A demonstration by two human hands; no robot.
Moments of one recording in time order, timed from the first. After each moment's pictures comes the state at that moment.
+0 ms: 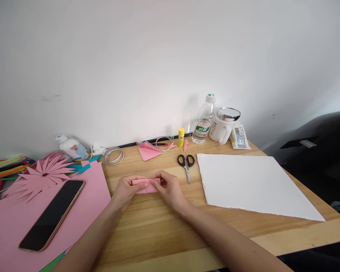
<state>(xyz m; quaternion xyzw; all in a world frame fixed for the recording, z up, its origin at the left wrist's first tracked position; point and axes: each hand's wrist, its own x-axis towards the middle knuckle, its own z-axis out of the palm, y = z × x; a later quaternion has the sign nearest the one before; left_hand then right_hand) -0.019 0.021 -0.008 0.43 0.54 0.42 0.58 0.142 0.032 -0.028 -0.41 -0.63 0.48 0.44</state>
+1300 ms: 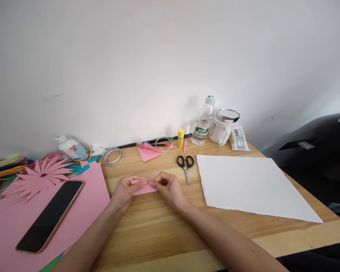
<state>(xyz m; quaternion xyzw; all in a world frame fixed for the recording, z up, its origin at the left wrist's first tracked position) -0.015 0.020 -0.009 0.37 0.54 0.48 0.58 0.141 0.037 -0.027 -0.41 -0.55 0.57 0.45</state>
